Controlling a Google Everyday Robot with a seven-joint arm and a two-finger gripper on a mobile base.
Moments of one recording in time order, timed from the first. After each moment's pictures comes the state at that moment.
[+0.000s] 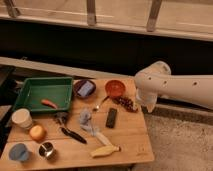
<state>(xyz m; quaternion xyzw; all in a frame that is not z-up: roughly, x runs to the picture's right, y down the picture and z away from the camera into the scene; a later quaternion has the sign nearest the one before) 0.198 0.096 0.713 -0.14 0.23 0.76 0.60</state>
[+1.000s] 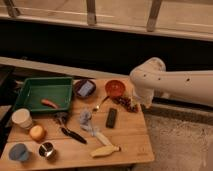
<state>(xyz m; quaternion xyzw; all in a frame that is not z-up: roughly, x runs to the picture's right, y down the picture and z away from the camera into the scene) 0.180 0.073 0.722 -0.13 0.23 0.73 0.62</state>
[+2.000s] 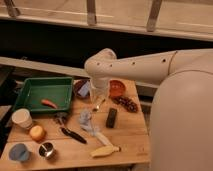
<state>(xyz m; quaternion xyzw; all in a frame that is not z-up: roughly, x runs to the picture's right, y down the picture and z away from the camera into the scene) -0.020 0.044 0.749 -0.24 0.16 0.63 0.72</state>
